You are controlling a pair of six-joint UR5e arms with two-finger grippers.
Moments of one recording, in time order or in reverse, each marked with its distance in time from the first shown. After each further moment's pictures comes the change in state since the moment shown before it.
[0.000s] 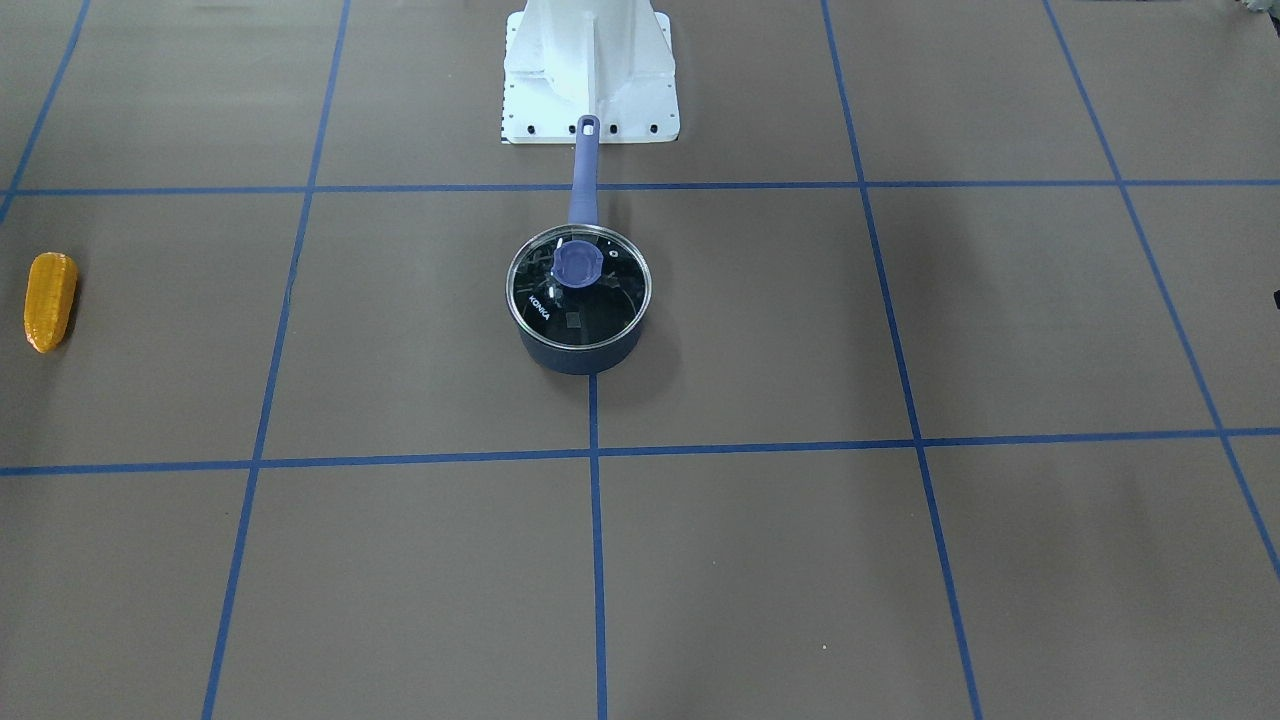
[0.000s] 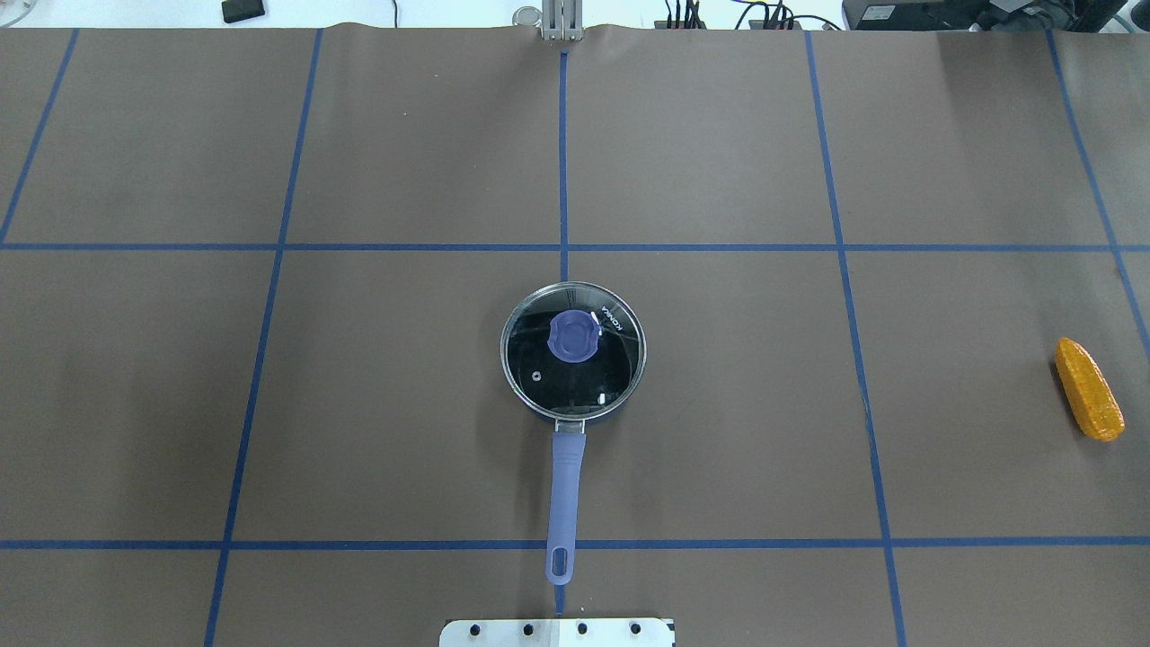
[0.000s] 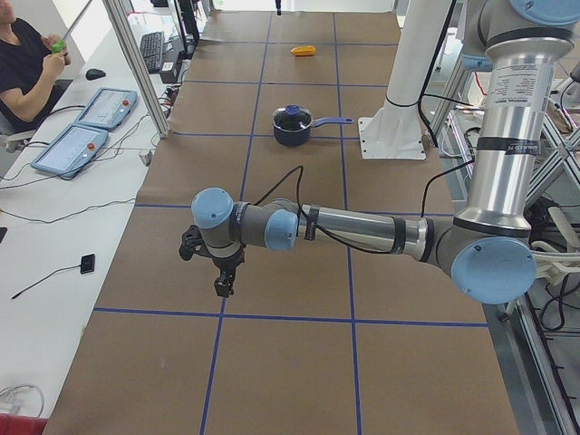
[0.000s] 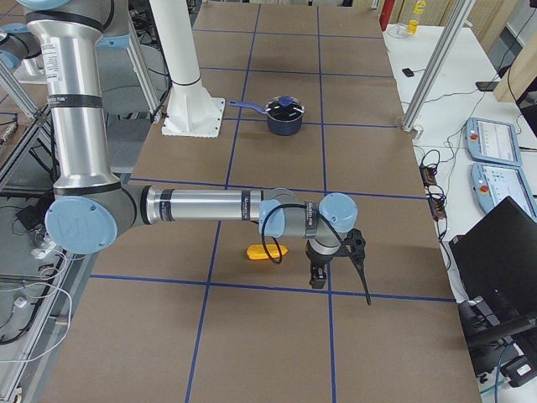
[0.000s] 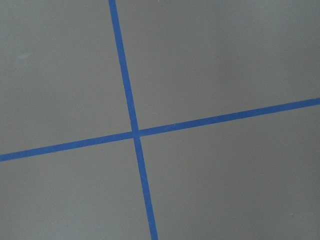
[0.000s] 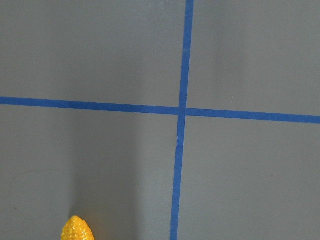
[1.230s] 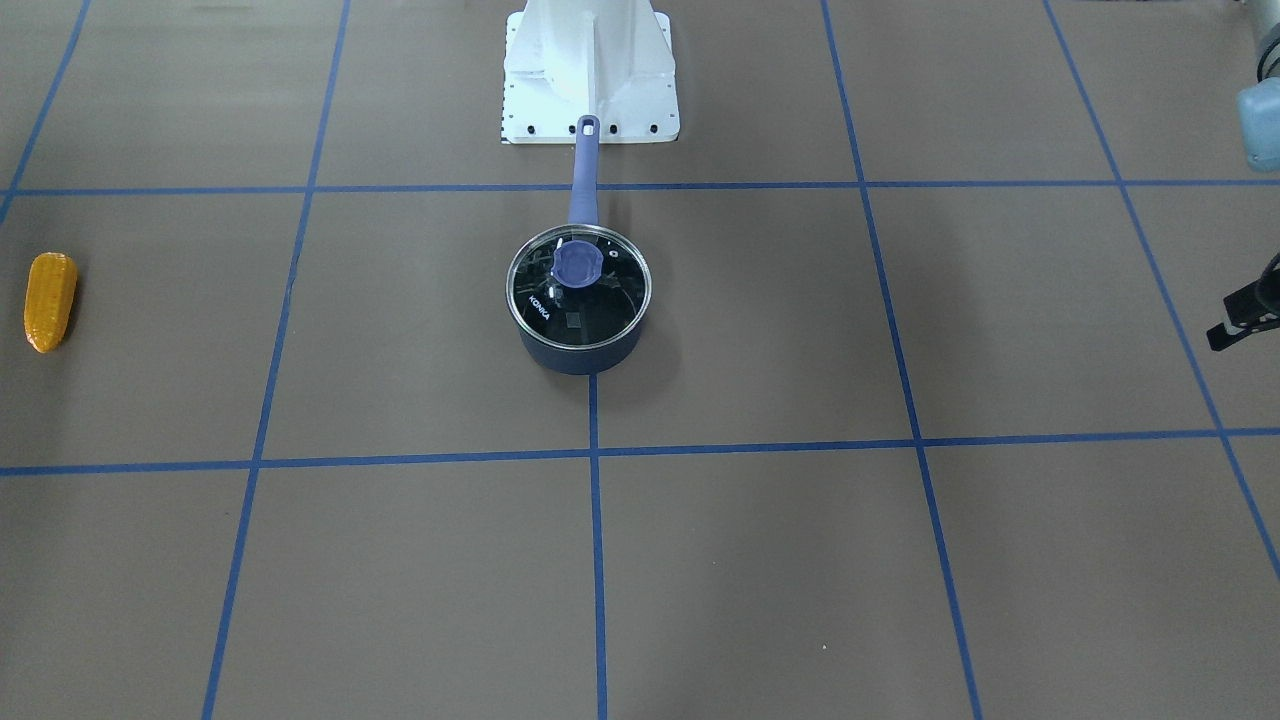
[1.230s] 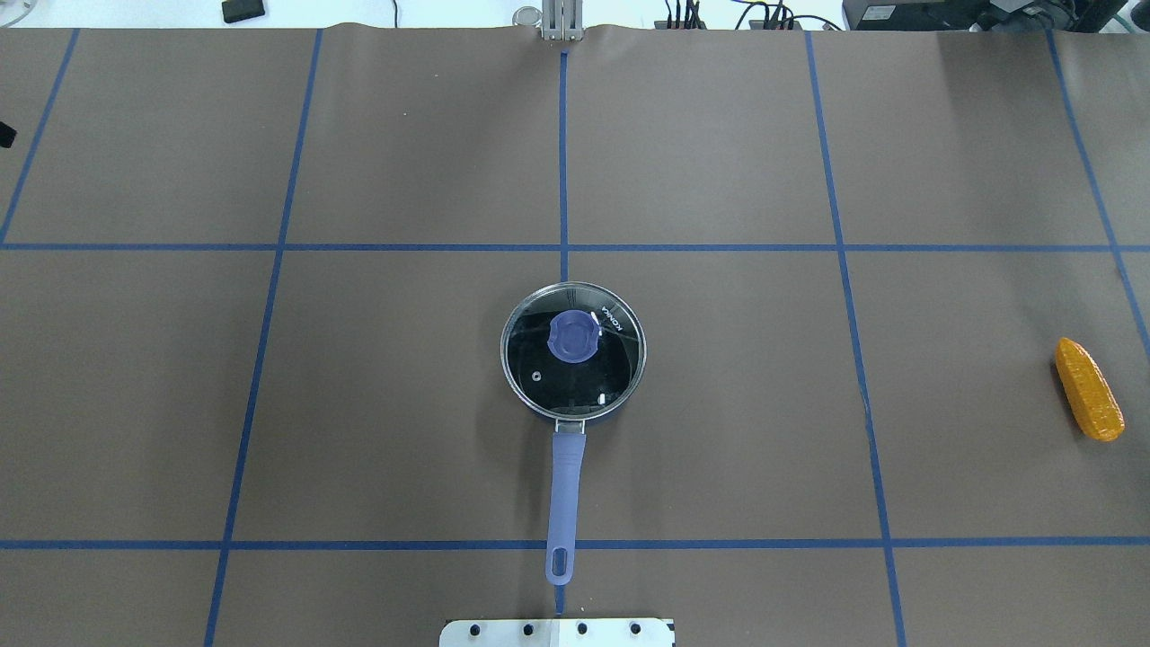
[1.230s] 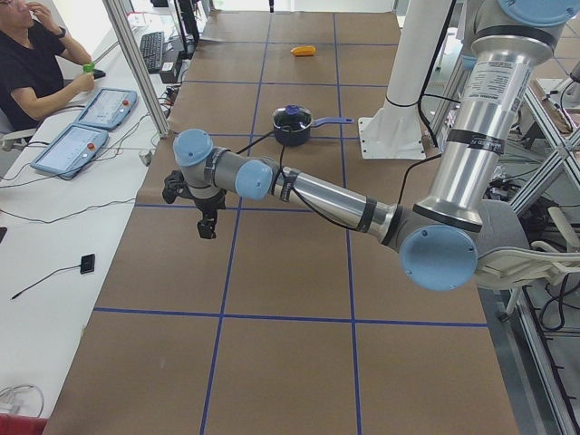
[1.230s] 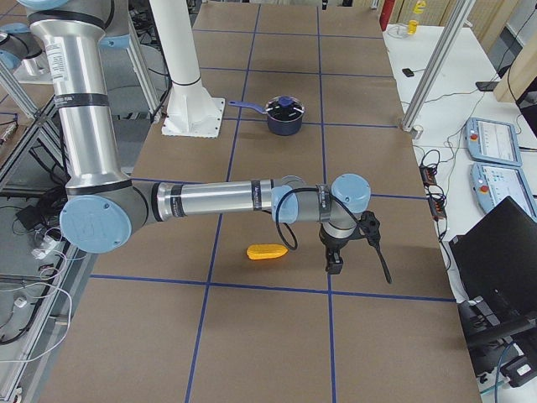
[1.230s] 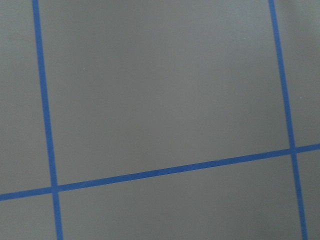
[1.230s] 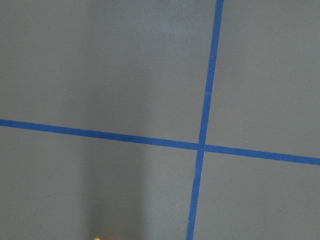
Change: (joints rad) left arm 0.111 -0.214 -0.073 0.088 -0.053 -0.275; right arm 0.000 0.064 0.014 0.000 -0.001 -0.007
